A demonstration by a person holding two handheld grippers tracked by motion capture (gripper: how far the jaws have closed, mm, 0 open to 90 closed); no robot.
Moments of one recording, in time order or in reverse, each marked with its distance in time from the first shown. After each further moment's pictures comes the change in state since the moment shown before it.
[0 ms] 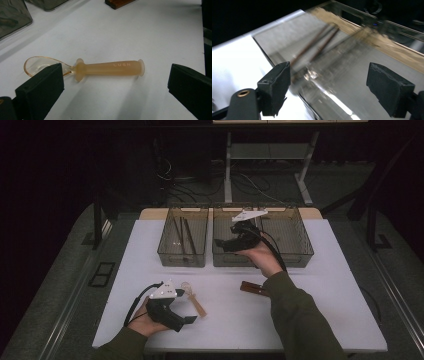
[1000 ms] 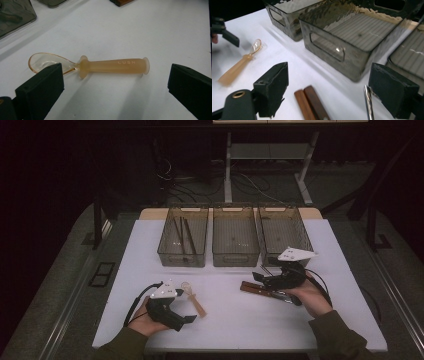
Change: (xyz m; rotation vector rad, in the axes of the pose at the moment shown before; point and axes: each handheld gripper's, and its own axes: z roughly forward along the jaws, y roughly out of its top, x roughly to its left) left arm 0.002 -0.001 0.000 0.028 0.020 0.015; right arm -0.014 -0.116 -0.094 -0.048 0.016 0.037
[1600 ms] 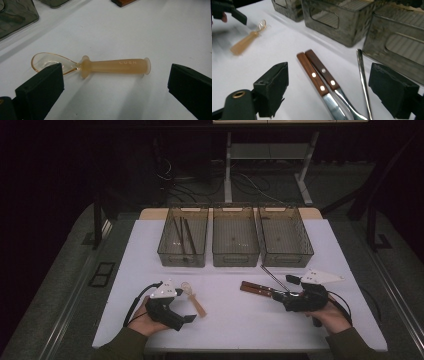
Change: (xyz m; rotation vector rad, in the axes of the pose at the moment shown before) left arm 0.000 0.000 -0.001 -0.002 0.011 -0.003; right arm -0.002 -0.055 -0.047 -0.009 -0.011 0.010
